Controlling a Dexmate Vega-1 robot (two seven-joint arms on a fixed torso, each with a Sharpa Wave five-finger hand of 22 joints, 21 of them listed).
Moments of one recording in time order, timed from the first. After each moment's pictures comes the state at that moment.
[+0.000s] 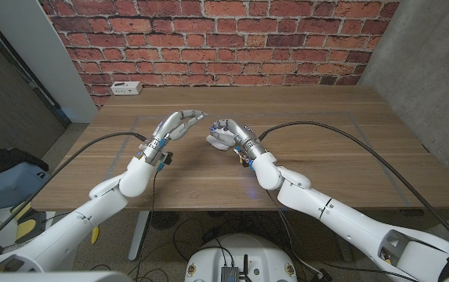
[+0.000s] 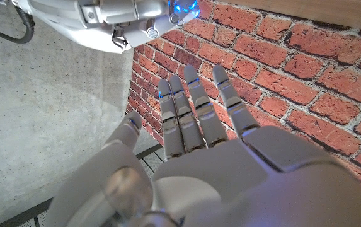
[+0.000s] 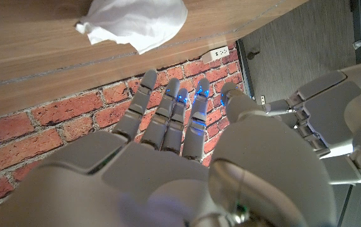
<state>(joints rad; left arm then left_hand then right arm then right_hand) 0.98 0.70 0.39 -1.43 0.34 -0.71 0.48 0.28 0.13 0.60 -0.09 0.18 0.74 0.03 0.19 0.19 0.73 -0.01 0.21 0.27 0.76 -0.04 0.20 0.18 0.40 0.13 0.54 0.21 -0.77 -0.42 -0.85 -1.59 -0.36 -0.02 -0.39 0.72 0.07 0.53 -0.14 0.18 0.79 0.01 0.18 0.20 0.54 0.02 0.19 0.26 0.52 -0.05 0.29 0.51 0.35 0.10 0.65 0.19</state>
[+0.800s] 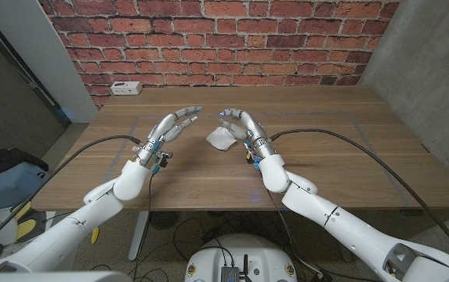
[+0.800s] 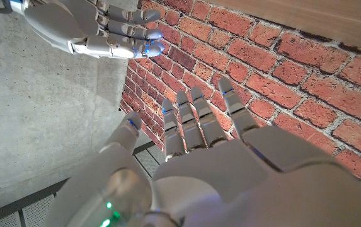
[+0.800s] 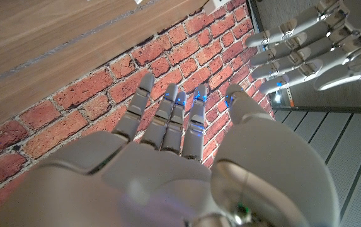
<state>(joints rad) 1.01 0.71 0.37 -1.43 0.25 -0.74 0.44 0.24 0.11 0.64 -0.12 0.17 0.47 -0.08 0.18 0.18 0.48 -0.02 0.19 0.24 0.45 -0.03 0.17 0.18 0.25 0.17 0.48 0.20 -0.87 -0.40 -0.74 -1.62 -0.30 0.06 -0.47 0.68 0.05 0.52 -0.14 0.18 0.70 0.01 0.18 0.20 0.49 0.04 0.19 0.26 0.47 -0.04 0.25 0.48 0.30 0.12 0.62 0.19</state>
